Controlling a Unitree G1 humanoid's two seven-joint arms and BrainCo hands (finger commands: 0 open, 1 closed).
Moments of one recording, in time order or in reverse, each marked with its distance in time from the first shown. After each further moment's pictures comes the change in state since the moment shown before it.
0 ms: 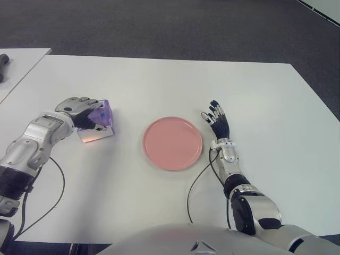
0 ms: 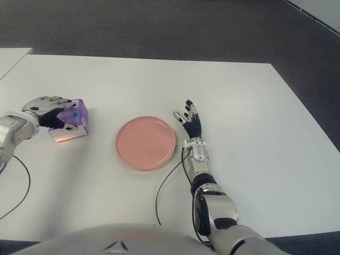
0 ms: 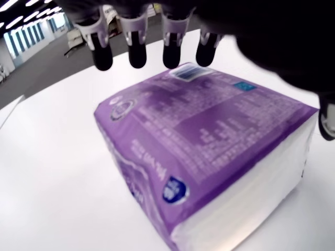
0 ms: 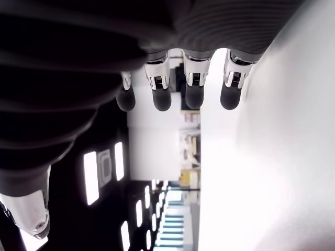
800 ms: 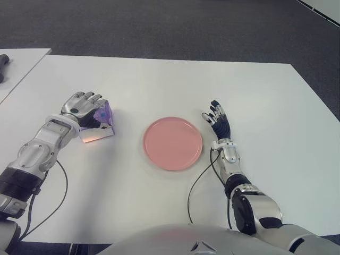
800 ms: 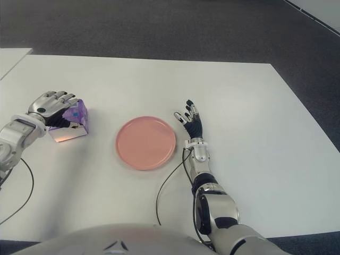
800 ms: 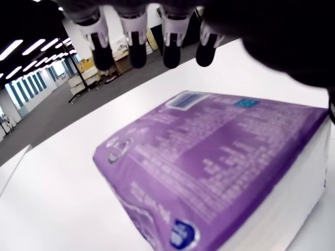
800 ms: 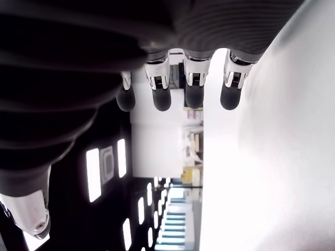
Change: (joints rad) left arm 0.000 -0.033 -0.045 0.014 0.169 0.035 0.188; right arm -0.005 -0.008 -0.008 0.017 0.001 -0.018 0.015
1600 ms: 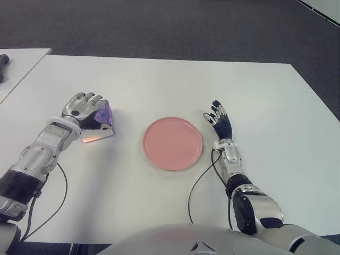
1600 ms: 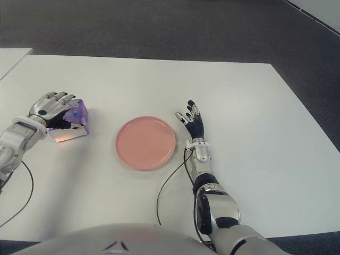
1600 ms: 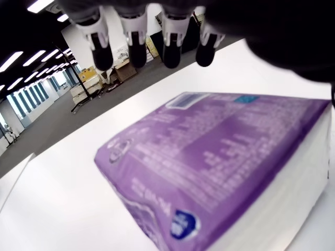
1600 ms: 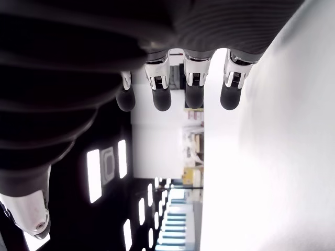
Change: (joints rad) left arm 0.022 -0.005 -0.018 -0.001 0.043 0.016 0.027; right arm 0.003 -0.007 -0.016 -0.001 0.001 -0.004 0.016
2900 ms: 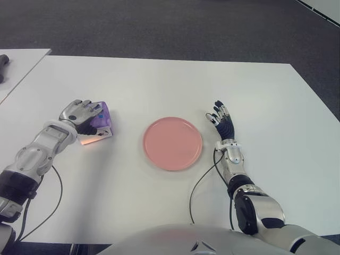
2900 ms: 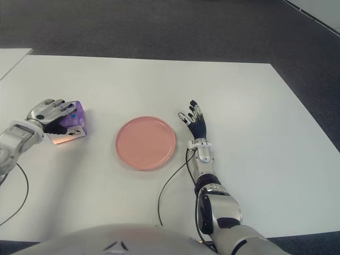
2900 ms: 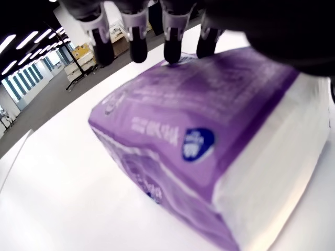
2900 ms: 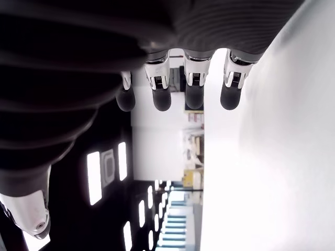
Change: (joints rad) left arm -0.001 0.037 -0.032 0.093 -0.012 -0.044 -0.015; right arm 0.004 -0.015 -0.016 -0.001 0.009 0.000 0.018
